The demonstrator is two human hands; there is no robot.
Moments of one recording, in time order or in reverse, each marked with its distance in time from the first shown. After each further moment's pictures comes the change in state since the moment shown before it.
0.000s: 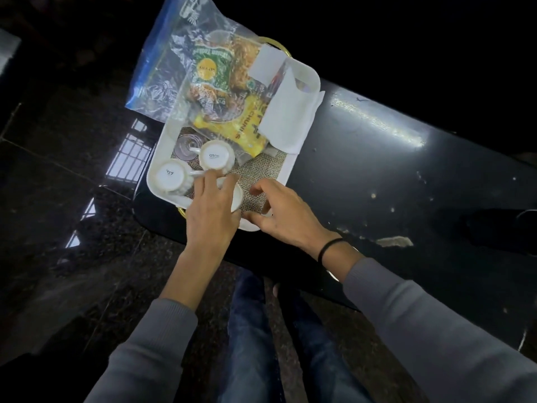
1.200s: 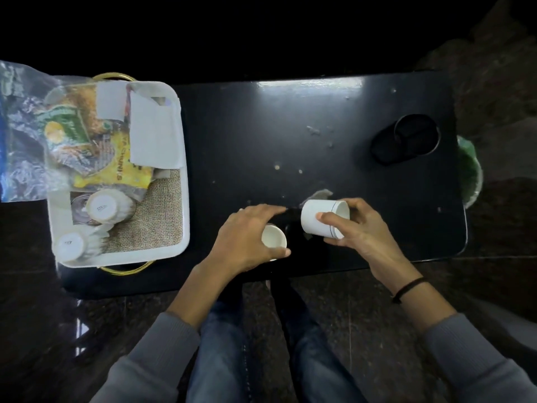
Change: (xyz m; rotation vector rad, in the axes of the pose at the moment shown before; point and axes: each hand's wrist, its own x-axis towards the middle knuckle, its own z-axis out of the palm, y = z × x) left_hand -0.026 0.161 0.041 -0.123 -0.562 0.577; right_hand -0.212 0.140 -0.069 1.005 0.619 0.804
